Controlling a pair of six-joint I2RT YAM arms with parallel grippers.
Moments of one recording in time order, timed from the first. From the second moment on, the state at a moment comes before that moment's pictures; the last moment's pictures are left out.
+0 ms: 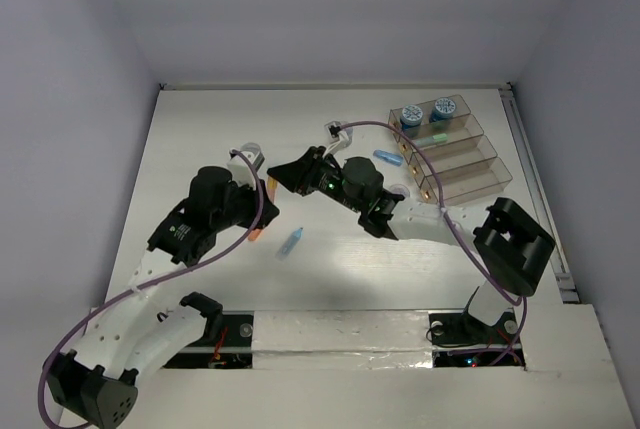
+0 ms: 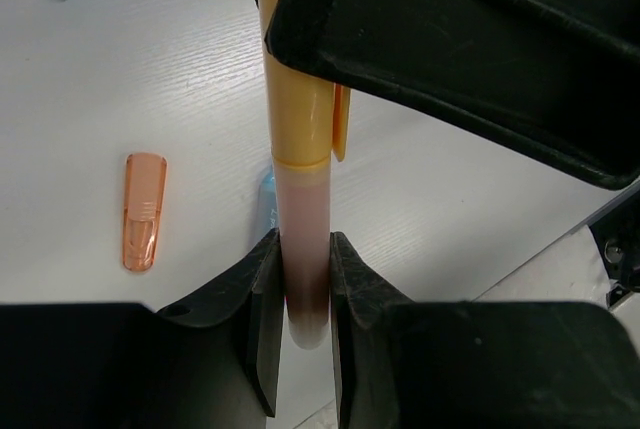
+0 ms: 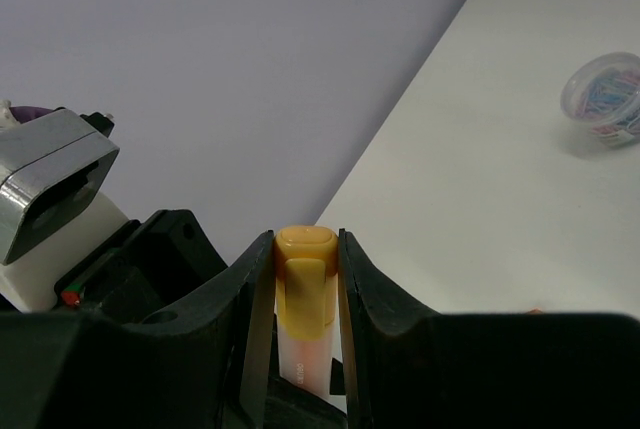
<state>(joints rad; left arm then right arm) -0.44 0.80 0.78 -0.54 0.22 -0.30 0.94 1.67 1.01 0.72 -0.06 0.84</state>
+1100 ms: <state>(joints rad) -0.46 0.86 0.84 -0.66 0.19 -0.25 0.98 1.66 0.91 0.82 0.03 0.87</state>
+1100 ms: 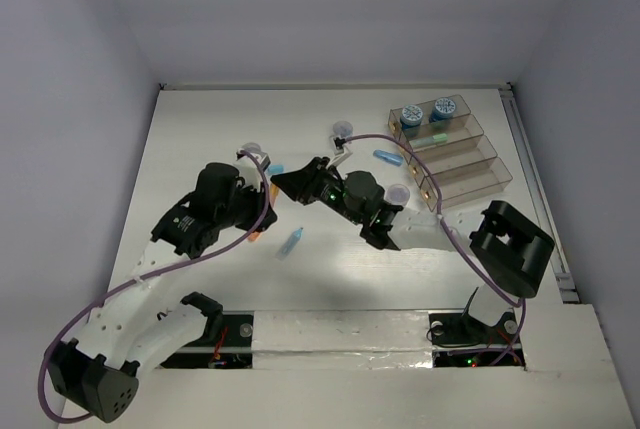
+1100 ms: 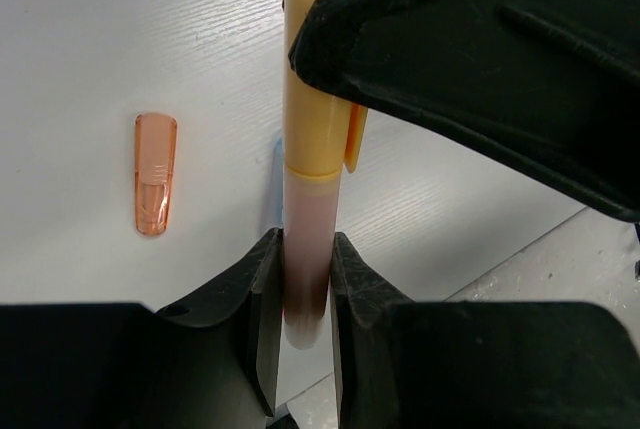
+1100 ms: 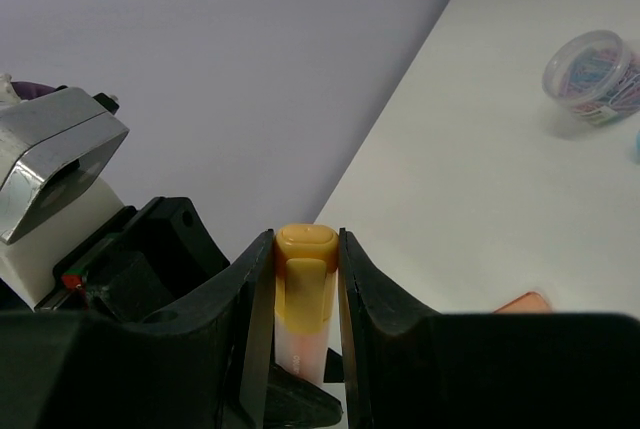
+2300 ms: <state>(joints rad) -0.46 0.95 0.94 -0.76 0.22 -0.28 1.06 1.64 0.90 0.82 0.12 0.79</state>
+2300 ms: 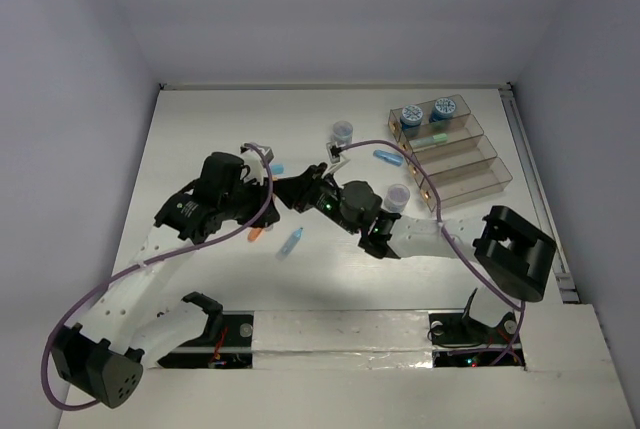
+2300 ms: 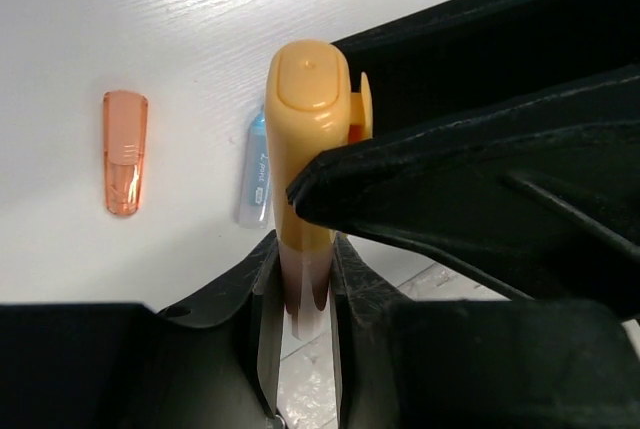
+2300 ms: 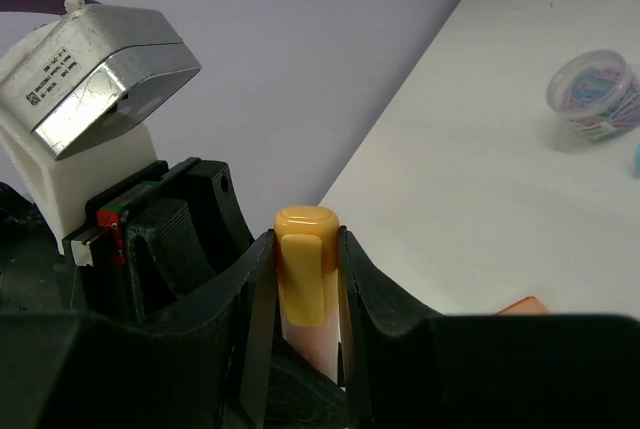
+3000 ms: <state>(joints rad) -0.41 0.75 0.91 -0.40 0.28 -0.31 0.82 1.74 1.07 0.52 -0.08 0.84</state>
